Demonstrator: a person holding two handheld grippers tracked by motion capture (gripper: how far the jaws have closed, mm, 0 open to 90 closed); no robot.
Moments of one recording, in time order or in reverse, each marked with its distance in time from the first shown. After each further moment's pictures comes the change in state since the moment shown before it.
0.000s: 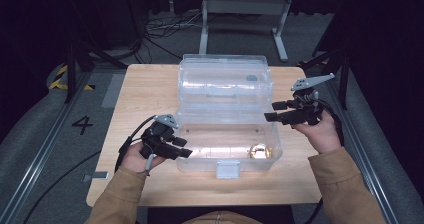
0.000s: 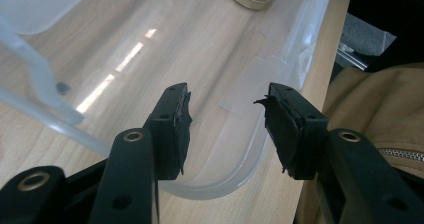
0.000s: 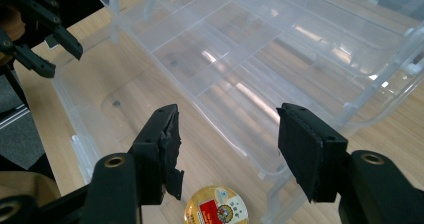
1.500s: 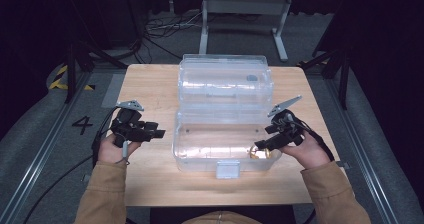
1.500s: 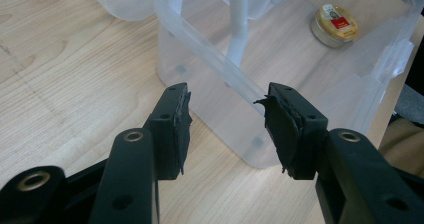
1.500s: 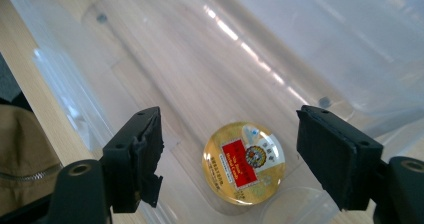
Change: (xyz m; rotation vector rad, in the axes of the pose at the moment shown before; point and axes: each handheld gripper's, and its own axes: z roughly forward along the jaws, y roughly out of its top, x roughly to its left) left arm 0.049 -0.032 -0.055 -0.148 0.173 -0.198; right arm 0.027 -0.035 0.049 0.277 -0.018 -0.023
